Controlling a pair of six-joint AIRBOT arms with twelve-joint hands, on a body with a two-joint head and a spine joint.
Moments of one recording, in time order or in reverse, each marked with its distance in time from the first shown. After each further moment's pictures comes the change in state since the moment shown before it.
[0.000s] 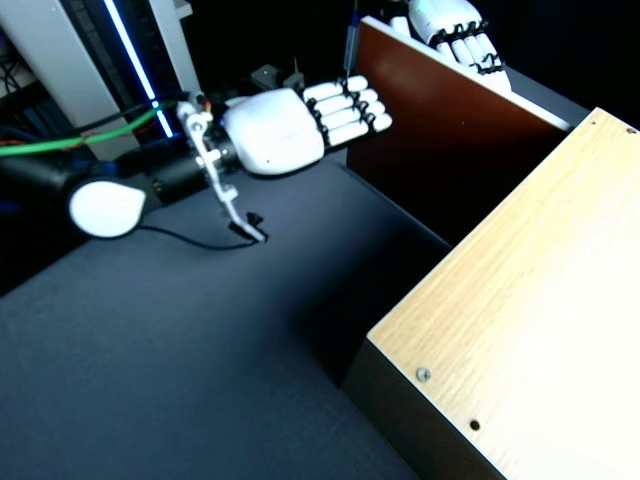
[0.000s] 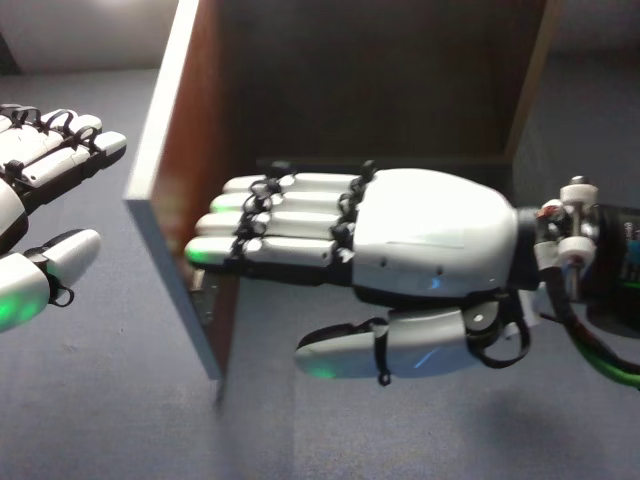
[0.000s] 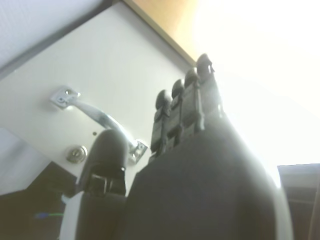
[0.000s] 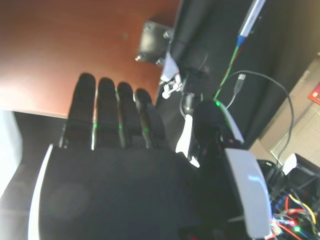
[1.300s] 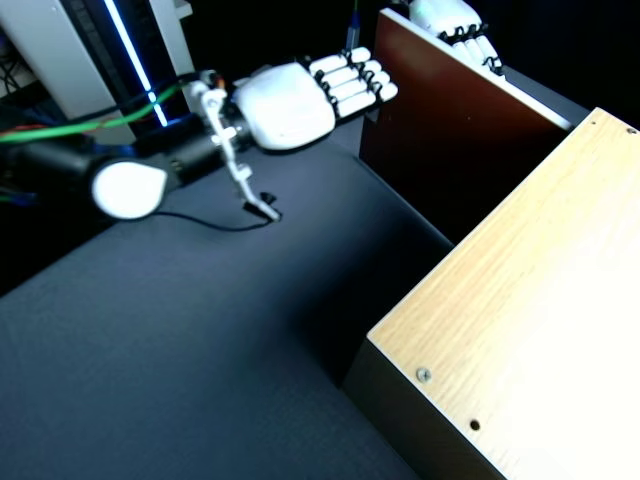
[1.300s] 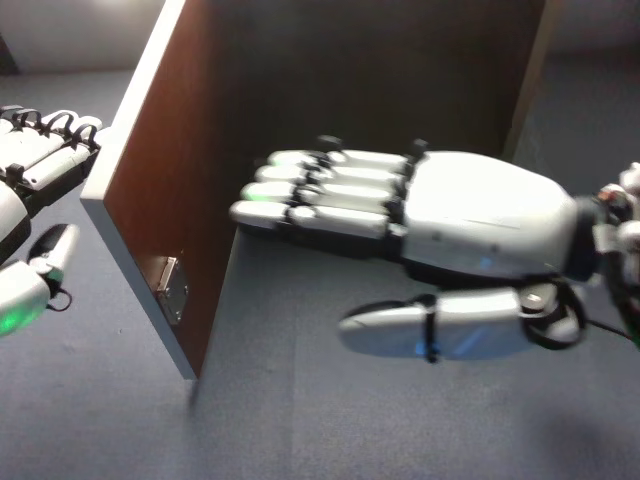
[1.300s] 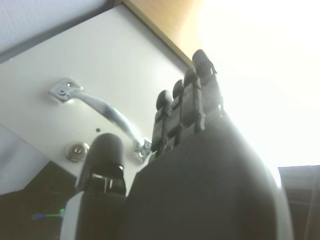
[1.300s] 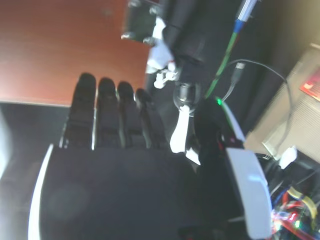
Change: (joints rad) left arm 0.006 -0.013 0.000 -0.010 -0.011 -0.009; right arm -0.064 0.095 -0.038 0.101 0.040 0.000
